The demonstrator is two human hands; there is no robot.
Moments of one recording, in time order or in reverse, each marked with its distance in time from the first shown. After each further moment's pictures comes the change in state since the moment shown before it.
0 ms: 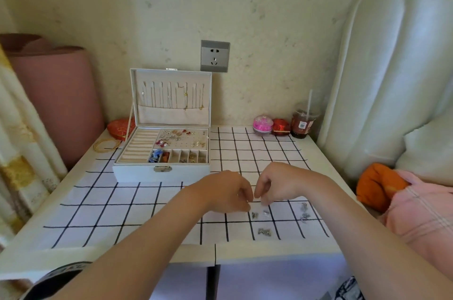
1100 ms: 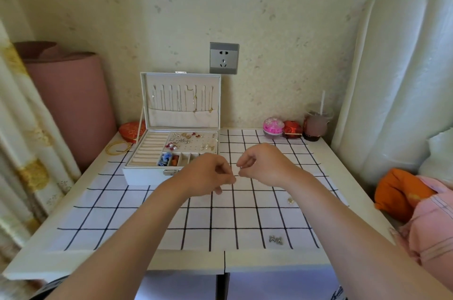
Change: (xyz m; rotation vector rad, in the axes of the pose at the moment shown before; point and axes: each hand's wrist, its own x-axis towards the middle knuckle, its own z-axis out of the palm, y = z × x) left_hand -0.018 -0.038 -0.032 -0.409 0.270 -0.237; right_hand 0.038 -0.041 -0.001 0.312 0.390 -0.111
